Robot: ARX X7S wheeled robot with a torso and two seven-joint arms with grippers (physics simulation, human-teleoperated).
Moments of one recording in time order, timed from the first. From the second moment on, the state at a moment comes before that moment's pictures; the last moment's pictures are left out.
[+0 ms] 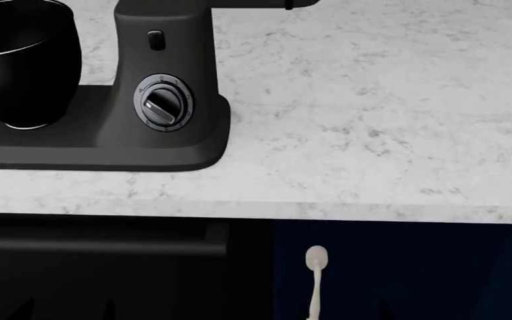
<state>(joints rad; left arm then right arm) 0.00 -0.07 0.08 0.13 -0.09 -0.16 -0.09 0.00 0.07 -0.09 -0.08 0.04 0.06 0.10</state>
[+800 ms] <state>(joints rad) -0.08 -0.16 0.10 0.57 -0.20 -0.63 -0.18 0.08 0.16 -0.08 -0.55 0.13 0.53 0.19</state>
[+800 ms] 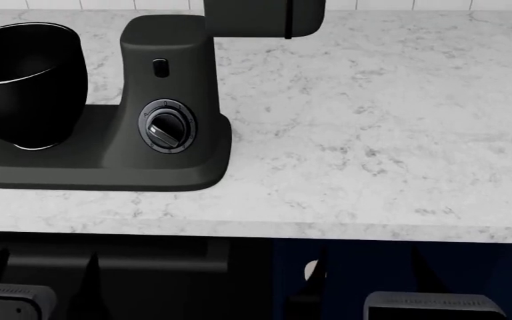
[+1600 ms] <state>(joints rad) -0.41 -0.21 -0.12 0.92 -0.45 -1.37 -0.28 0.36 0.23 0.01 -0.93 0.26 1.13 0.22</state>
